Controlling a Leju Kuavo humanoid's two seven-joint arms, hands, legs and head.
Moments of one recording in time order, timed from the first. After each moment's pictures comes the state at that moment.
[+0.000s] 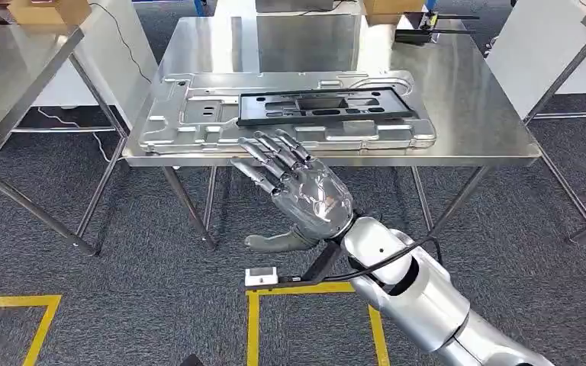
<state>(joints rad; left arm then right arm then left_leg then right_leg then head) -0.13 -0.13 0.82 -0.19 -1.37 0.21 -0.39 -0.67 0.00 0.96 -1.48 1.07 -0.32 -0.13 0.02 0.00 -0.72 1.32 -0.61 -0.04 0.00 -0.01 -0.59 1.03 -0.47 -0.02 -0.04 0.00</state>
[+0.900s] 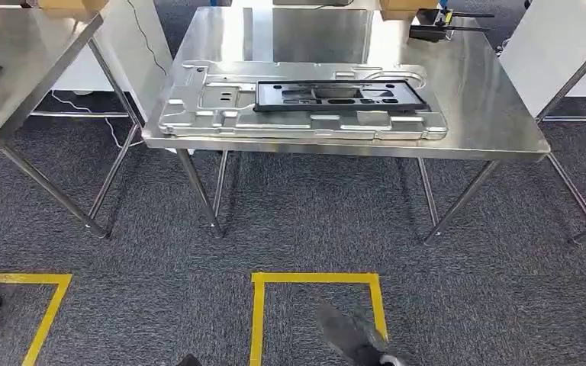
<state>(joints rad) -0.11 -0.13 0.82 -0.20 -1.34 0.24 -0.38 -0.20 0.12 0.56 -0.44 0.28 -0.20 0.00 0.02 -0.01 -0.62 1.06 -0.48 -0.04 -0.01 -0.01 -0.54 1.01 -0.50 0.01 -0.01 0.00</state>
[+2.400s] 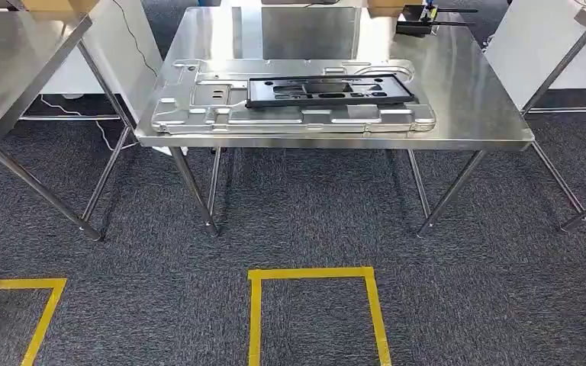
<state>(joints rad) -0.07 -0.13 0.89 -0.20 -1.28 0.28 -0.36 -0.04 0.10 0.27 -0.19 0.19 -0.15 0.09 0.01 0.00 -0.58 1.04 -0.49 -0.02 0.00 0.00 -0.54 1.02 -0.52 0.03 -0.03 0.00</state>
